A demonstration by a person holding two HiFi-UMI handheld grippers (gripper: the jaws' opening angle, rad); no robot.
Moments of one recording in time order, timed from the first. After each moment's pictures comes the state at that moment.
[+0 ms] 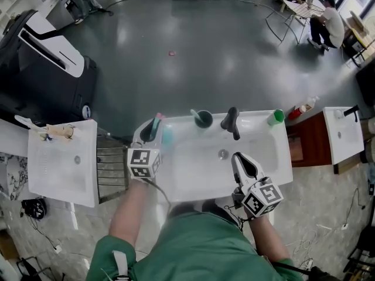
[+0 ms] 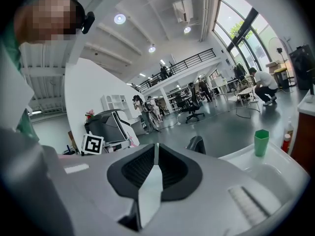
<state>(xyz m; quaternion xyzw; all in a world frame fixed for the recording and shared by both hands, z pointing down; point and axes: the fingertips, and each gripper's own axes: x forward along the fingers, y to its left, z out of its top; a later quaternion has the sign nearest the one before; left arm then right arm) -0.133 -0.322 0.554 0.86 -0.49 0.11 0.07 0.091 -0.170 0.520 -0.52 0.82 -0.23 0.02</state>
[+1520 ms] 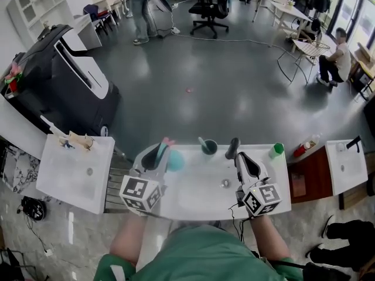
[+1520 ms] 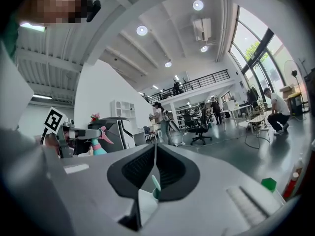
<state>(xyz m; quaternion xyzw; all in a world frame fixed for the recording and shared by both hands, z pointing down) -0.120 -0.232 0.387 0.87 -0.48 0.04 0.04 0.104 -0.210 0.428 -0.51 0.85 -0.10 0.03</state>
